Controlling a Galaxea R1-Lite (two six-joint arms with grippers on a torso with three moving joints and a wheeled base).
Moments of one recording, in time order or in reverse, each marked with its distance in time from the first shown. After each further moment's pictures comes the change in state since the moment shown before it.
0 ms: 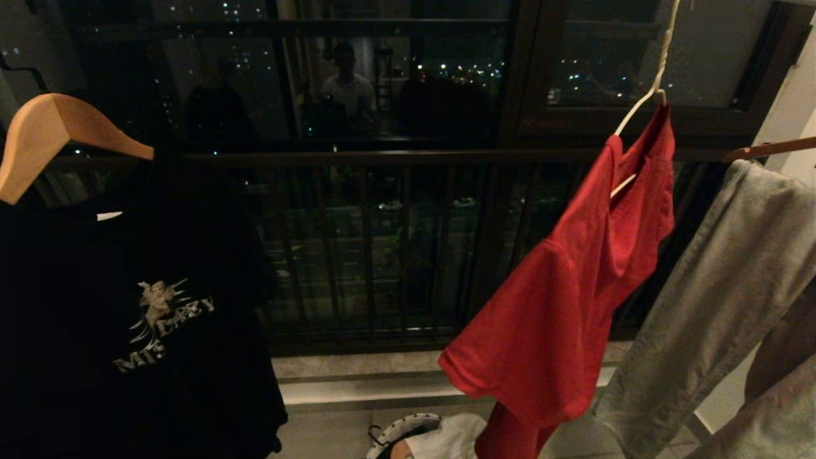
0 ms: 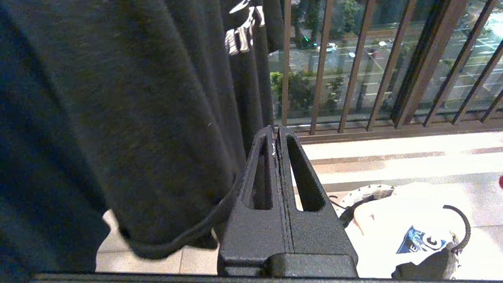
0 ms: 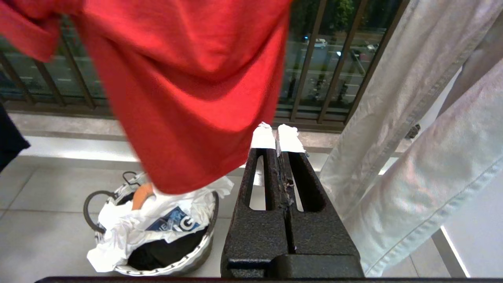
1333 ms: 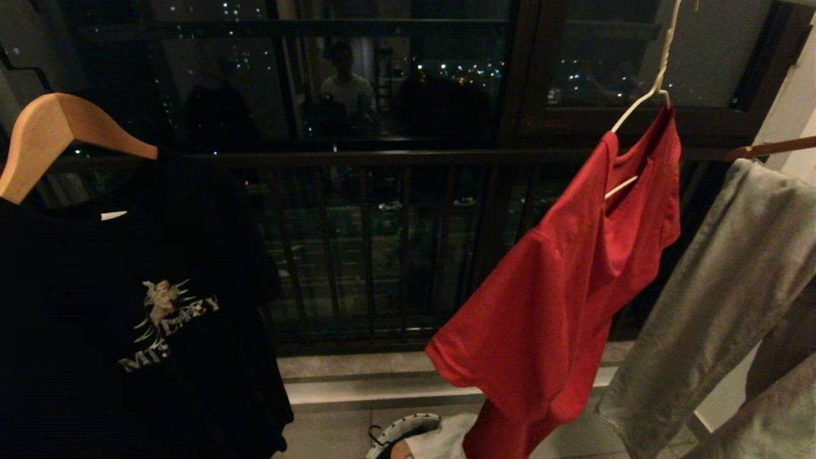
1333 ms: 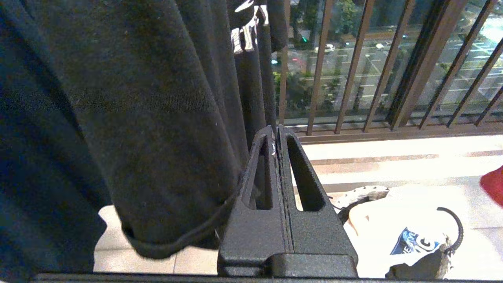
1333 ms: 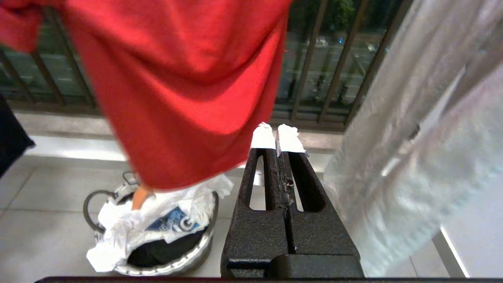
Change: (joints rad) left arm 0.000 0.000 0.000 0.001 0.000 -0.021; right arm 0.000 0.001 -0.009 0.013 -0.003 -0.007
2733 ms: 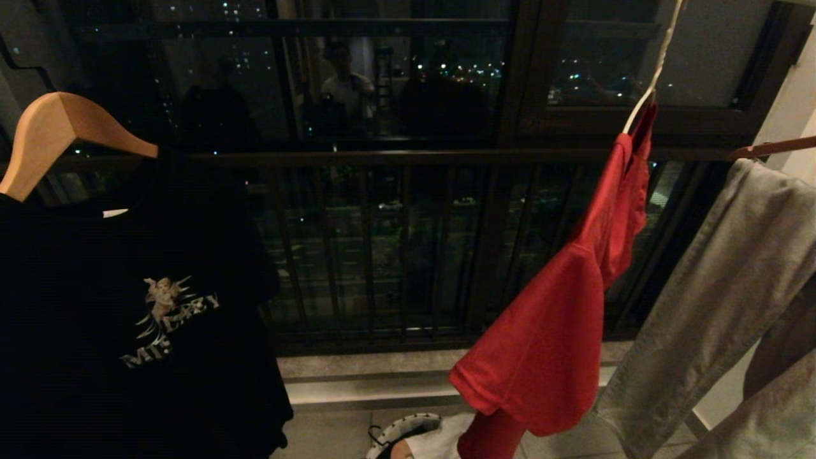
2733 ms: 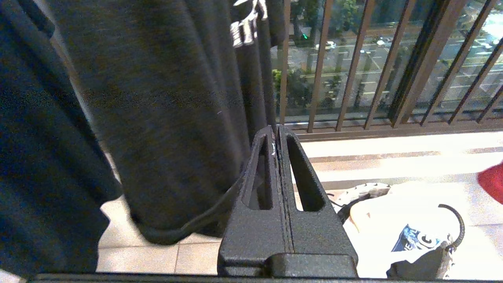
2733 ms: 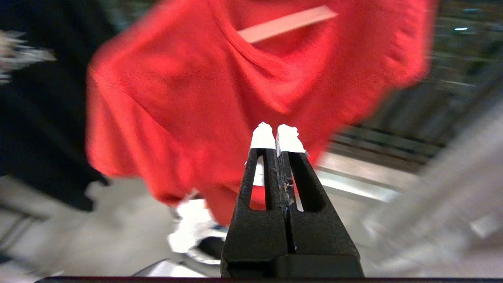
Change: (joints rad) left arm 0.000 0.000 -0.002 0.009 -0.001 0.005; right arm 0.127 0.919 -1.165 0.370 0.190 0.031
